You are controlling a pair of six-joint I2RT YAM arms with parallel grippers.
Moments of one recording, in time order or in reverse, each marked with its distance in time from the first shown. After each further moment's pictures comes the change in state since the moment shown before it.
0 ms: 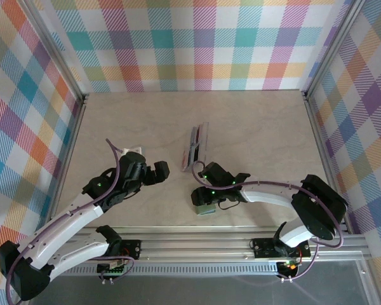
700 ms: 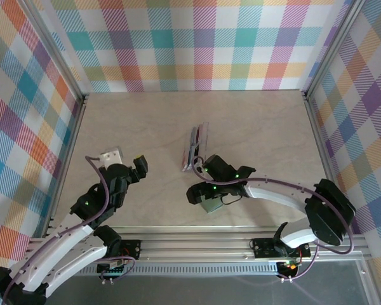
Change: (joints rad) left arm 0.042 -0.234 -0.185 0.190 -0.447 0.196; right arm -0.009 -0.082 0.121 -0.179 0.002 -0.140
